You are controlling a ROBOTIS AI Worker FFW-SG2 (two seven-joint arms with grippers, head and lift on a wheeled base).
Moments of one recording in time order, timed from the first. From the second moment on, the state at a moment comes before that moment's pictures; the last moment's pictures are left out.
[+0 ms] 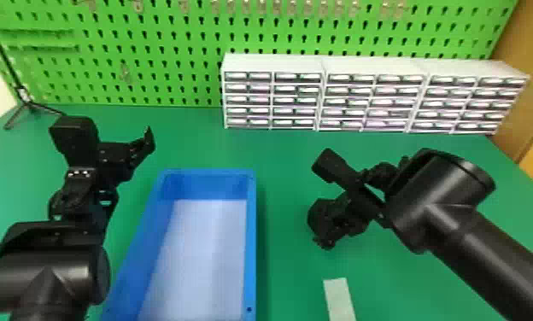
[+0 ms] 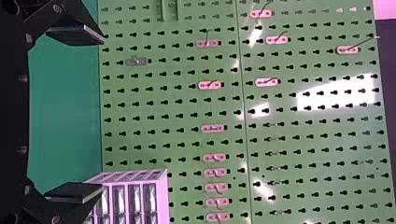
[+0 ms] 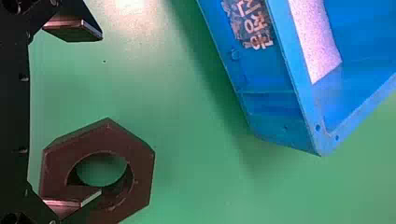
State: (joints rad) left arm -0.14 0.06 0.11 -1.60 -0.02 0.08 -0.08; right arm -0.59 -0.42 0.70 -1.49 0.11 0.98 0.86
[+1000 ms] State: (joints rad) left arm -0.15 0.06 0.11 -1.60 -0.02 0.08 -0.08; right arm -0.65 -0.35 0.74 -1.27 0.09 0.87 0.84
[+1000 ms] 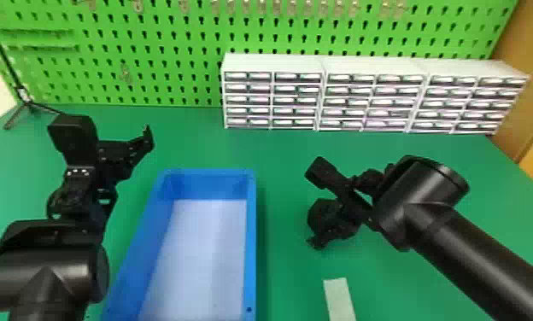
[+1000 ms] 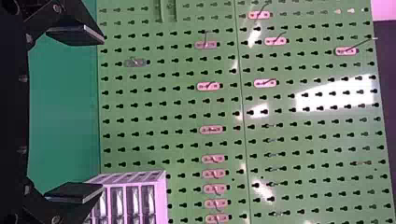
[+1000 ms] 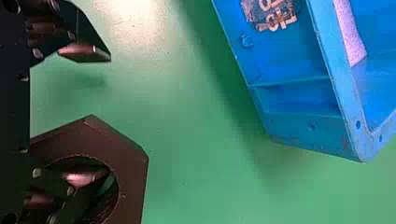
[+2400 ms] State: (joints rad) left arm -0.14 0.06 0.10 -1.60 -0.03 0.08 -0.08; right arm -0.68 -0.40 0.59 -1.55 0.14 1.05 0.87
